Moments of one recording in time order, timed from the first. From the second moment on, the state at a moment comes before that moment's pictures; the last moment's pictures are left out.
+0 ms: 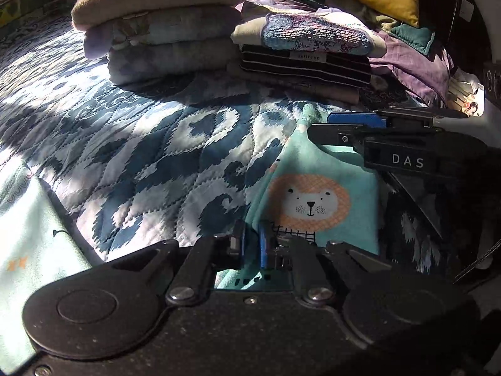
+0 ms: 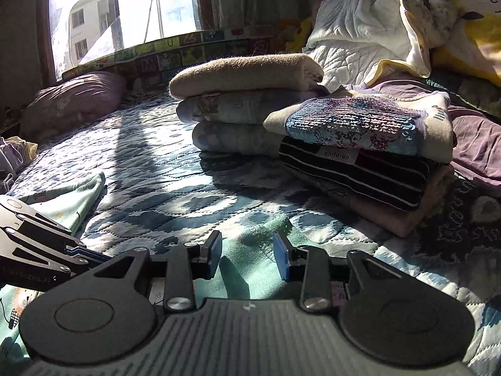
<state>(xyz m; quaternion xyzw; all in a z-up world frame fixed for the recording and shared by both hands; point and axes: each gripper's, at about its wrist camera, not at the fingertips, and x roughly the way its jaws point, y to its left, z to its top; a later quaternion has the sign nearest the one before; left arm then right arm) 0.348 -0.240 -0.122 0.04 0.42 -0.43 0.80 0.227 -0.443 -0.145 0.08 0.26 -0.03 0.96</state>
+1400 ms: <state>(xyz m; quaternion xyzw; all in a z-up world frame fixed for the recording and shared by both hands) 0.208 -0.164 -0.115 -0.01 0.37 -0.35 0.86 0.183 -0.378 -0.133 -0.05 0.29 0.11 0.95</state>
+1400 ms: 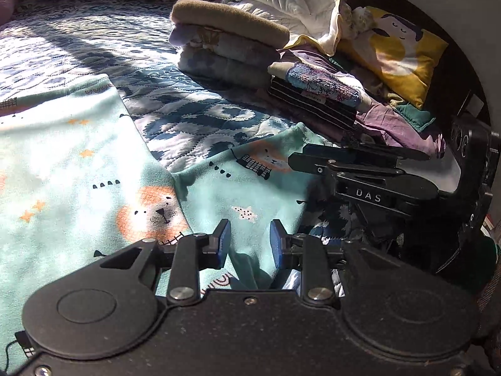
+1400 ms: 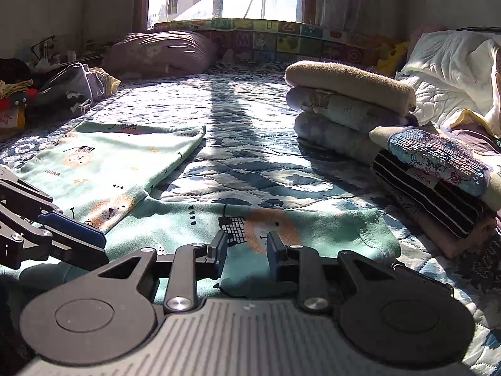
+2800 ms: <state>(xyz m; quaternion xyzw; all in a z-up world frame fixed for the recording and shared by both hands) 0.172 -0.106 -0.104 -0.11 0.34 -0.32 0.88 0.198 -0.374 -0.124 0.12 0.30 0.07 0.95</state>
